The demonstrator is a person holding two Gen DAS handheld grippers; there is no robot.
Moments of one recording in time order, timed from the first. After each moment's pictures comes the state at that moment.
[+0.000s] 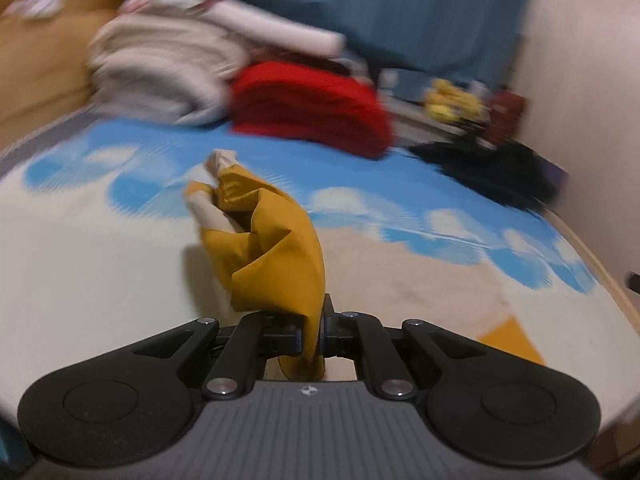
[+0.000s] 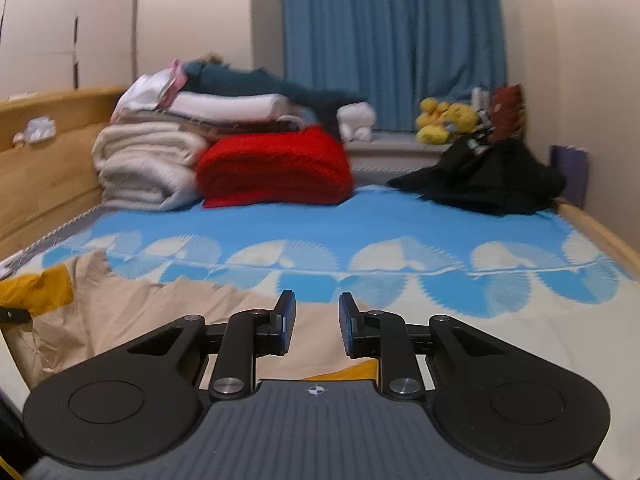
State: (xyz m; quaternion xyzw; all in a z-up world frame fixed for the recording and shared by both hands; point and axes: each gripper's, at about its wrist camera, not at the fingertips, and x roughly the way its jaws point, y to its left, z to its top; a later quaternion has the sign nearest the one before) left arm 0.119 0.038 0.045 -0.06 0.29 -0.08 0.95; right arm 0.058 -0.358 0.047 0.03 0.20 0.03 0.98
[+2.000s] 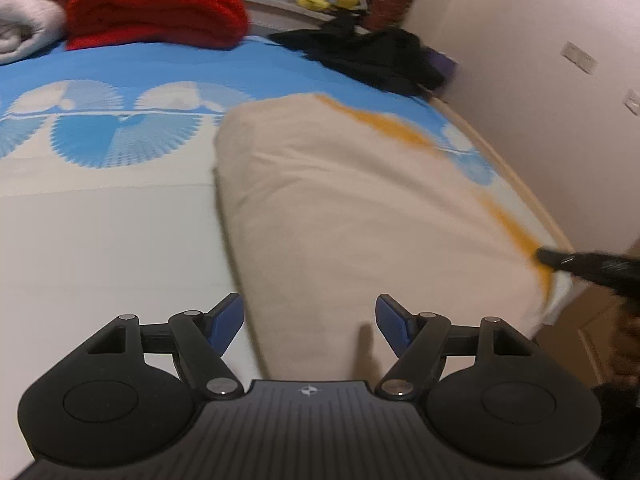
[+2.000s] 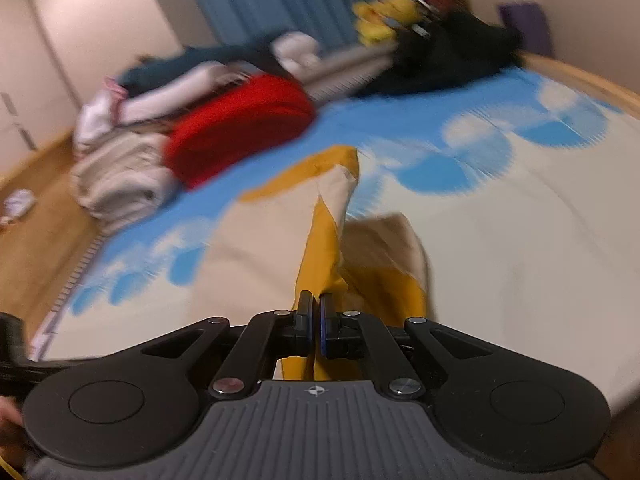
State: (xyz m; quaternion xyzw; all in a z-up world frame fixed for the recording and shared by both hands) left arm 0.174 -0.087 -0.036 -0.05 0.42 -0.29 0.86; right arm 0.045 -0.444 0.009 0.22 0.32 0.01 0.92
